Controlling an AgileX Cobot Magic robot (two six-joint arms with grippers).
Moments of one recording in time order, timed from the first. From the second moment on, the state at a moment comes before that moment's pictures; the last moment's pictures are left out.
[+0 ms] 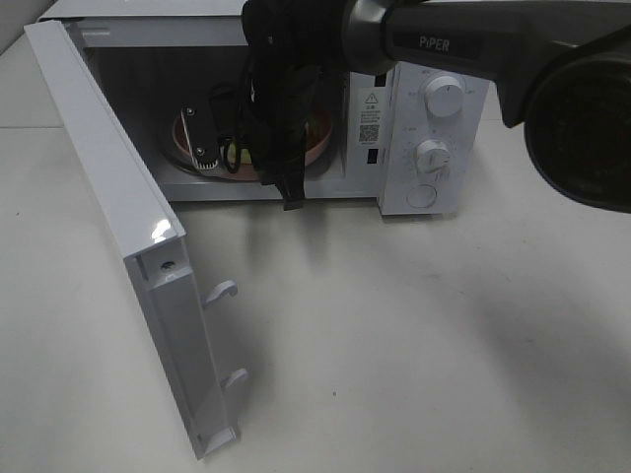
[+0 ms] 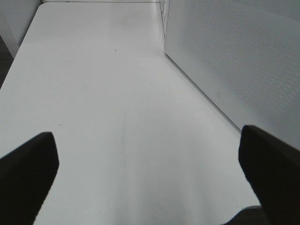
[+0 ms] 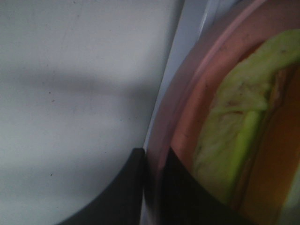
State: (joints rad) left arm 0.00 0.00 -0.52 -0.07 1.08 0.02; right arm 0.68 2.40 -2.09 -0.17 0.86 -1.11
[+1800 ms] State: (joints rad) left arm 0.00 0.00 -0.52 -0.07 1.08 0.02; right arm 0.68 2.16 -1.72 -0.24 0.61 -0.91
